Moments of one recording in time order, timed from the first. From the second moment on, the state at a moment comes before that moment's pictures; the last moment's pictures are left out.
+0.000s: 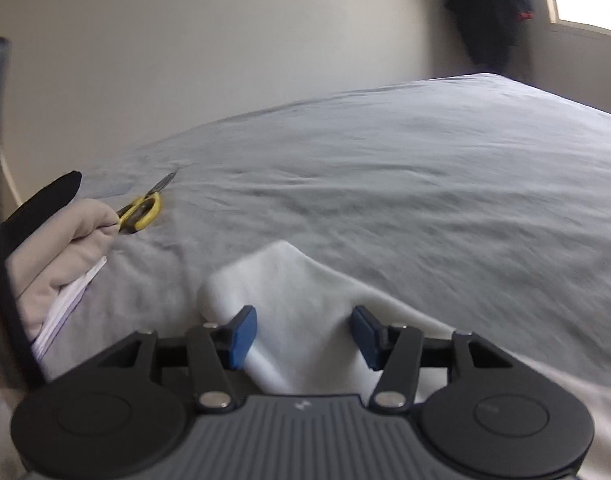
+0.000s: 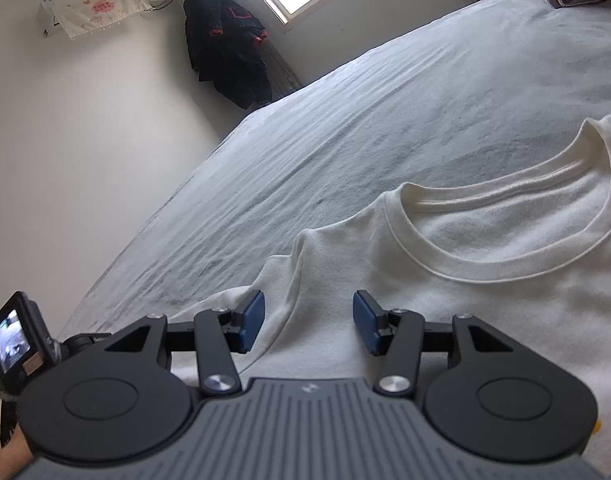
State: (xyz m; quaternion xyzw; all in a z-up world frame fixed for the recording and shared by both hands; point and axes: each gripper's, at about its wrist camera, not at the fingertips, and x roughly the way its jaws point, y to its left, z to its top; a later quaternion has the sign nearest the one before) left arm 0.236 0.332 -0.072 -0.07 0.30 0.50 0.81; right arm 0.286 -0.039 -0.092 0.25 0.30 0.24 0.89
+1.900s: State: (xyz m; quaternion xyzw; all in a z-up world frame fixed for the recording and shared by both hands) left arm 0.091 0.133 -0.045 -0.13 0.39 0.04 0.91; right arm 0.105 -0.225 -0.030 0.31 0.31 -0.04 0.90
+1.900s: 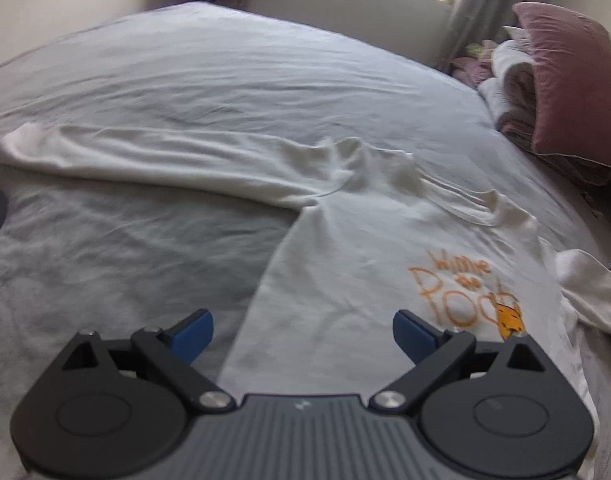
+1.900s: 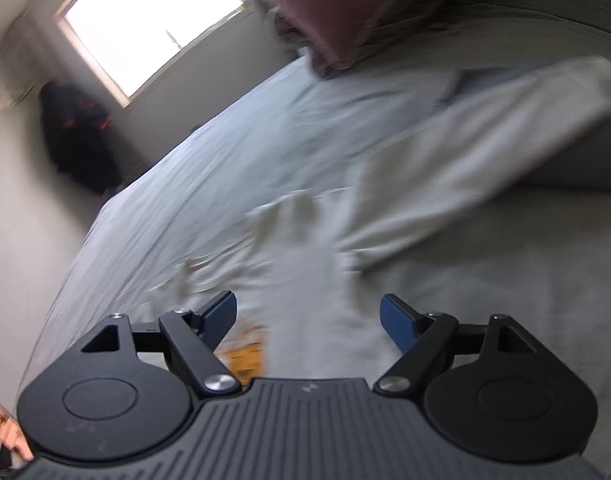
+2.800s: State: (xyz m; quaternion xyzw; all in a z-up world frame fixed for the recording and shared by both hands) left arm -0.044 0.077 -0.084 0.09 0.29 -0.27 0.91; right arm 0.059 -0.348 -0.062 0.42 0.32 -0.16 0.83
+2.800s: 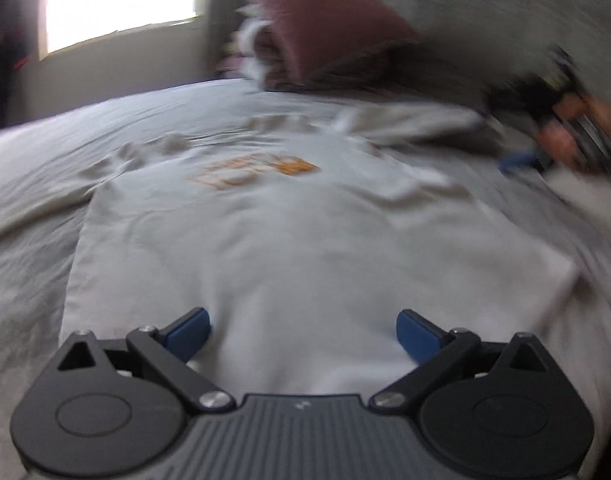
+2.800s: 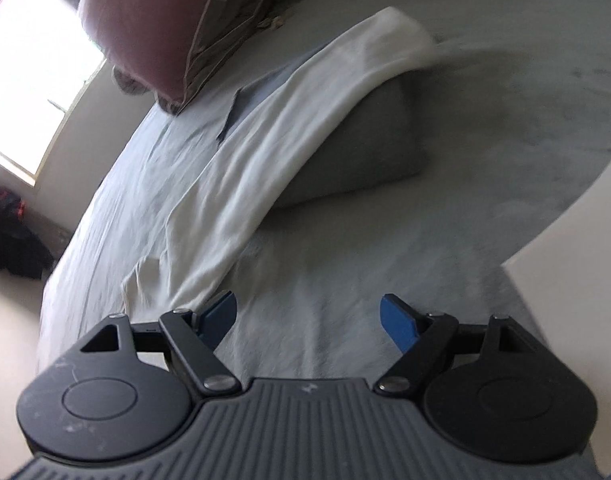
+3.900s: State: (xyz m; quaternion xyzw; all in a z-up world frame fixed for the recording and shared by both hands) left arm 0.092 0.060 -0.052 -0.06 0.44 -0.10 0.89; right arm 0.053 -0.473 -0.082 0.61 0.08 -0.27 0.74
